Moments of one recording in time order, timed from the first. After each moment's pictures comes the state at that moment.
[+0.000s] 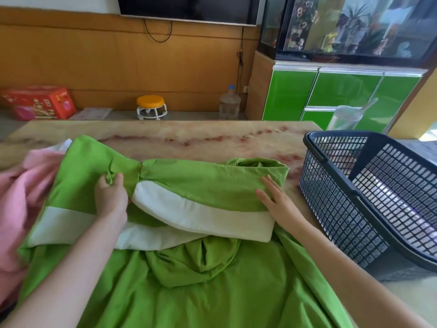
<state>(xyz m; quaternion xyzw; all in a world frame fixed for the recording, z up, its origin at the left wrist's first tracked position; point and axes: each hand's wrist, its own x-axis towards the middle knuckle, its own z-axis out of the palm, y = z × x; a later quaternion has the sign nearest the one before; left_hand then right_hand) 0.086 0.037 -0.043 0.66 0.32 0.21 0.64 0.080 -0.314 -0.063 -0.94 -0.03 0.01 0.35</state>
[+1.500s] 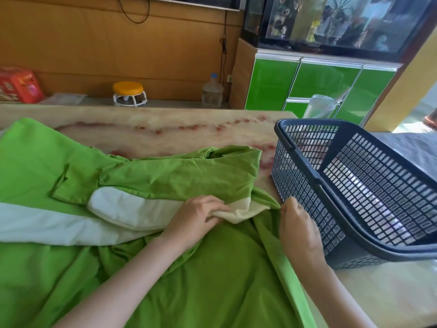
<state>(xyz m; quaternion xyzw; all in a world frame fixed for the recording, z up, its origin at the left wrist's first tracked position) 0.042 -0.147 -0.072 0.91 -0.28 0.05 0.32 -0.007 -0.363 -0.058 -0.97 0.10 -0.16 0.14</state>
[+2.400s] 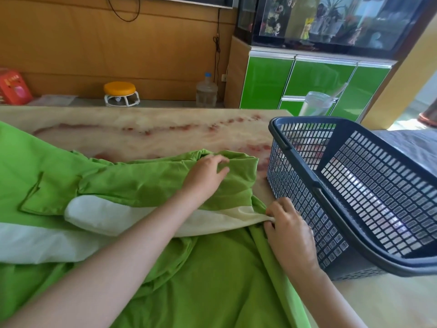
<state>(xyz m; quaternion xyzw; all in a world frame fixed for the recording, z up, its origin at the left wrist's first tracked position) 0.126 -0.199 -0.035 0.93 -0.15 0.04 0.34 0.005 -0.366 -0.067 -0.98 0.07 -0.16 0.12</state>
